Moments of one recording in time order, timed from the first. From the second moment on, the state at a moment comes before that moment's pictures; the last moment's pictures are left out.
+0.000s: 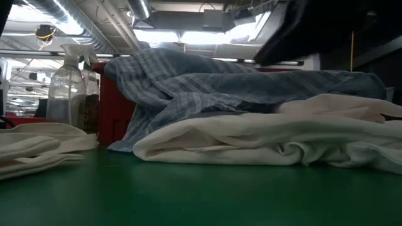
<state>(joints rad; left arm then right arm) -0.34 1.96 2.36 -1.19 -0.17 -0.25 0.60 1.70 1.03 -0.21 0.74 0.17</state>
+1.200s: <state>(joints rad) -0.34 1.96 2.36 -1.20 -0.18 -0.27 0.39 1.78 1.03 -0.18 0.45 0.18</state>
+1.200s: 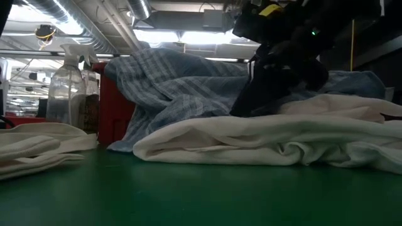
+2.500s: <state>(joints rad) -0.34 1.91 2.36 -1.57 -0.52 -0.37 0.93 1.47 1.87 -1.16 0.62 0.53</state>
